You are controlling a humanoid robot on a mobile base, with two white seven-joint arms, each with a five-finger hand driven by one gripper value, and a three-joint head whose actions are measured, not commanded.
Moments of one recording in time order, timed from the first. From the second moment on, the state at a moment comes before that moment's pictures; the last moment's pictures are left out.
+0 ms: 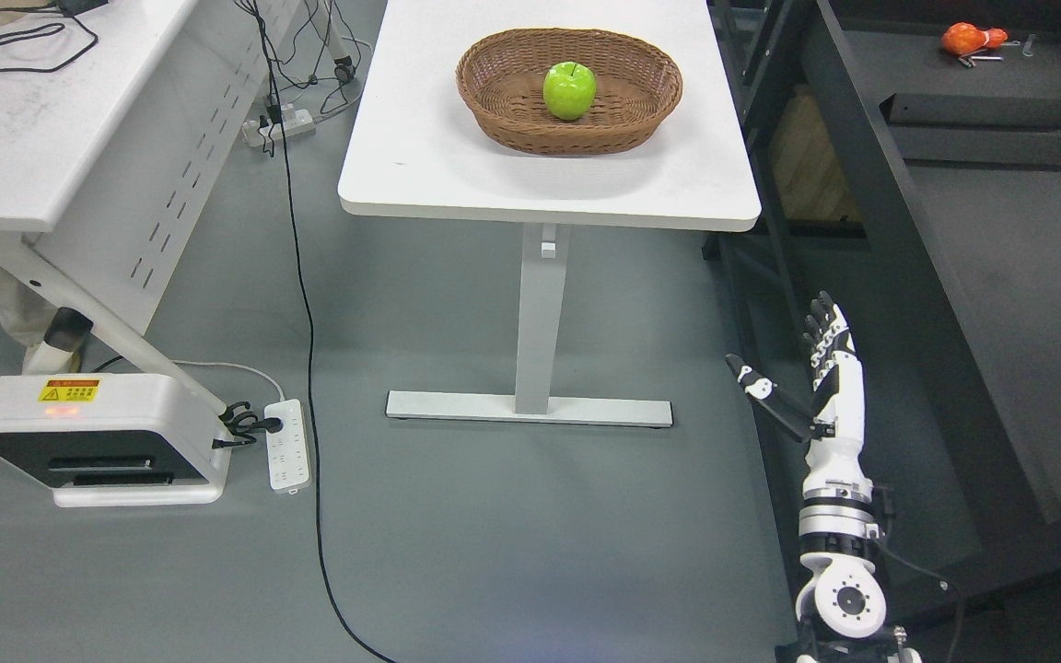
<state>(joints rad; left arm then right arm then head) -0.04 0.00 0.07 -0.10 0.04 -0.06 -0.14 0.09 0.00 0.00 -1.65 0.10 -0.11 -0.14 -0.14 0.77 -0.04</state>
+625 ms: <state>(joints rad) -0.04 0.00 0.07 -0.10 0.04 -0.06 -0.14 0.05 -0.04 0.02 -1.66 0.30 -0.14 -0.12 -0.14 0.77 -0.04</state>
